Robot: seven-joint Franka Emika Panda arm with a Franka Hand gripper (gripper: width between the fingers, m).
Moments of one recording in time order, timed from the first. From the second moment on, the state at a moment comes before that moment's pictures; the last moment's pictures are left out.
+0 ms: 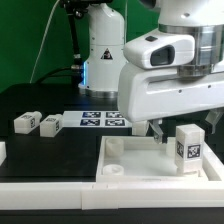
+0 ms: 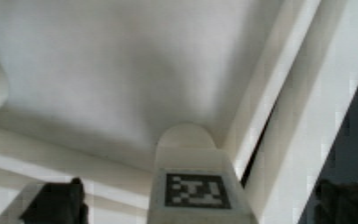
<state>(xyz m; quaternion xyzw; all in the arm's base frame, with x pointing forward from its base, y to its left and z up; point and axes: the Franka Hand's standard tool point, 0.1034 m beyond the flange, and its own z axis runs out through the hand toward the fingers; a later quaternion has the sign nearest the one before) 0.610 0.100 0.077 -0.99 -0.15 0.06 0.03</state>
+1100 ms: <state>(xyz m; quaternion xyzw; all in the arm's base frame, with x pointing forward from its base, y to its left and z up) 0.612 0.102 0.076 -0.99 -0.13 0.07 0.03</state>
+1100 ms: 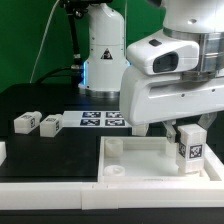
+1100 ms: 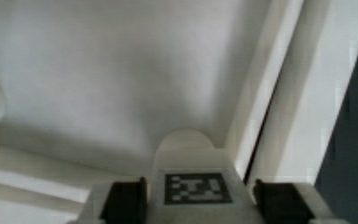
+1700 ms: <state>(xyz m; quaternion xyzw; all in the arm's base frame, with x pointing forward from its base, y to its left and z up) 0.616 0.109 0.075 -0.96 0.26 0.07 0.03</state>
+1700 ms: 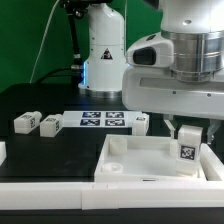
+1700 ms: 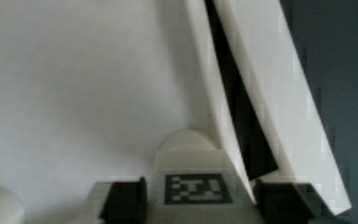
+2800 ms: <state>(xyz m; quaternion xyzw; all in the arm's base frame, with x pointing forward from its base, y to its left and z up) 0.614 0.116 0.072 -0.99 0.12 0.07 0.04</state>
